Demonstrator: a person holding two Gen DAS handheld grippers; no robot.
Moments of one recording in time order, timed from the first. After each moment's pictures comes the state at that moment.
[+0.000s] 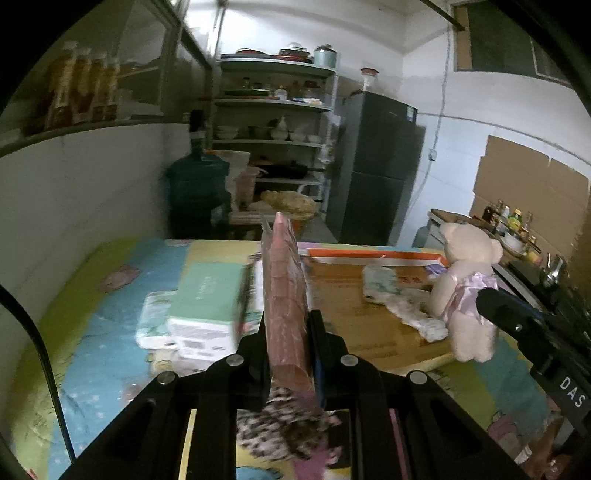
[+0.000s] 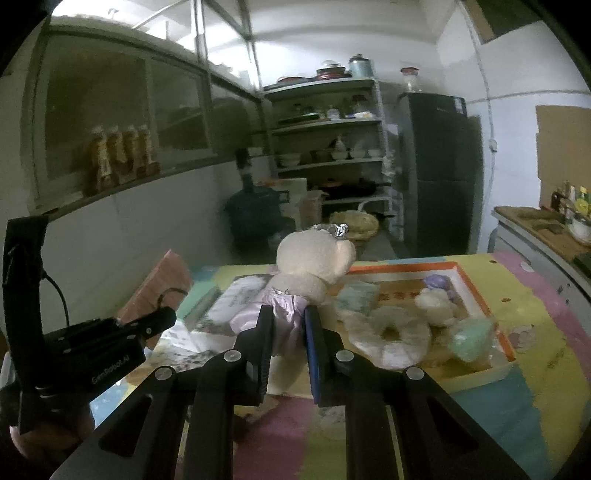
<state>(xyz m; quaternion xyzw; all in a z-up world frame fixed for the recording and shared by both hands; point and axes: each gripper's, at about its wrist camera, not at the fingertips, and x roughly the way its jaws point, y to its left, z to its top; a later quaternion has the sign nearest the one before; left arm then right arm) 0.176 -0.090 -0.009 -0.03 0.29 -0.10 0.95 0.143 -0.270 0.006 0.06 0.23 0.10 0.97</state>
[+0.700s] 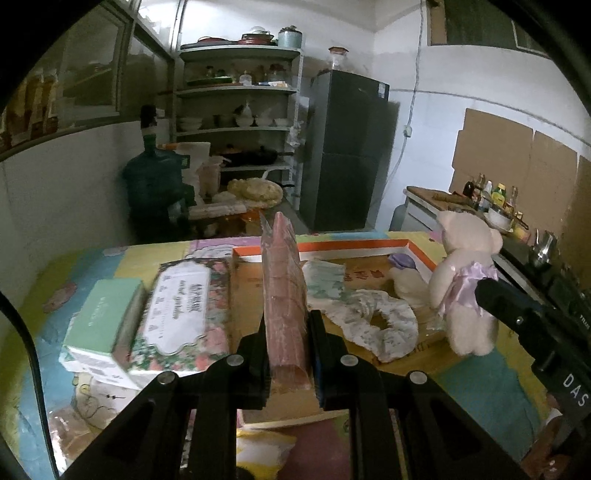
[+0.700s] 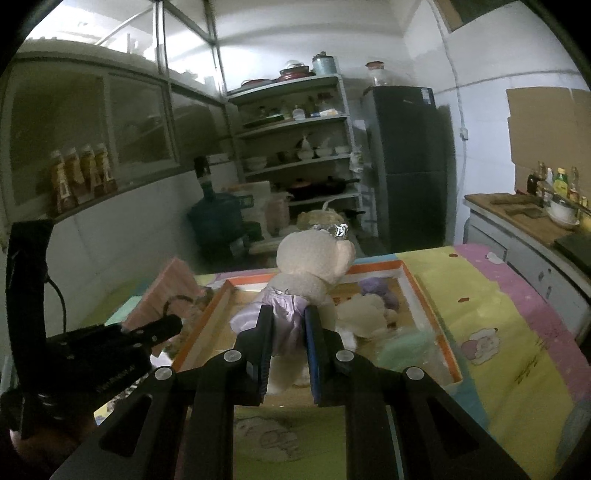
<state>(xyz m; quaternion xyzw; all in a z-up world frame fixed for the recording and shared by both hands) 0.219 -0.179 -0.022 0.00 0.31 -0.14 0.94 0.163 -0.353 -0.002 0.08 0.23 0.05 0.97</state>
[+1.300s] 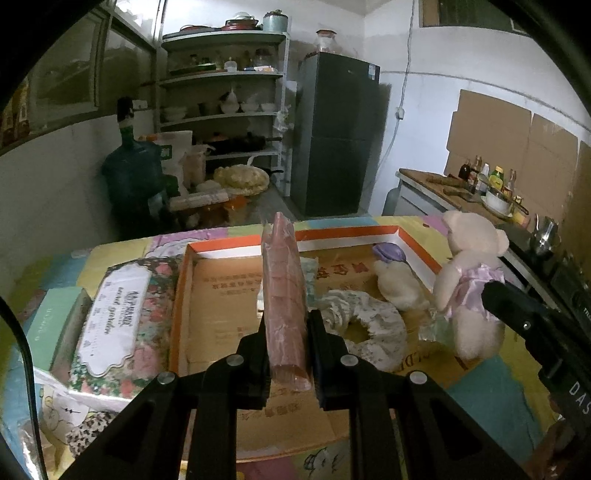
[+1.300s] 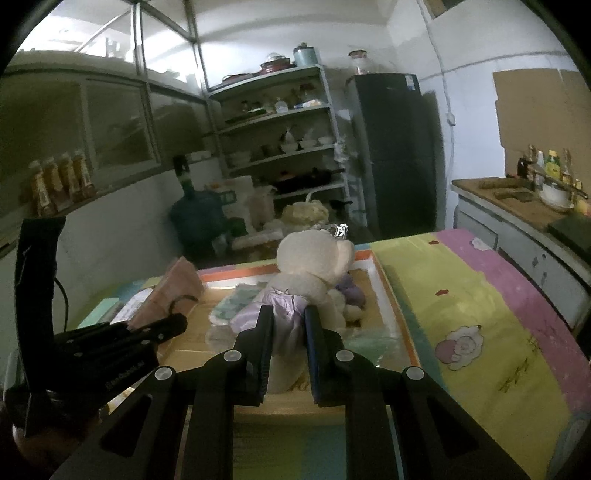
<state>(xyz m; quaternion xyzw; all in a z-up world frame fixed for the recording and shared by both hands) 0.251 -0.224 -0.040 0.02 0.34 -0.15 0.93 0.182 -0.402 -0.021 0.10 0.25 0.03 0.96</state>
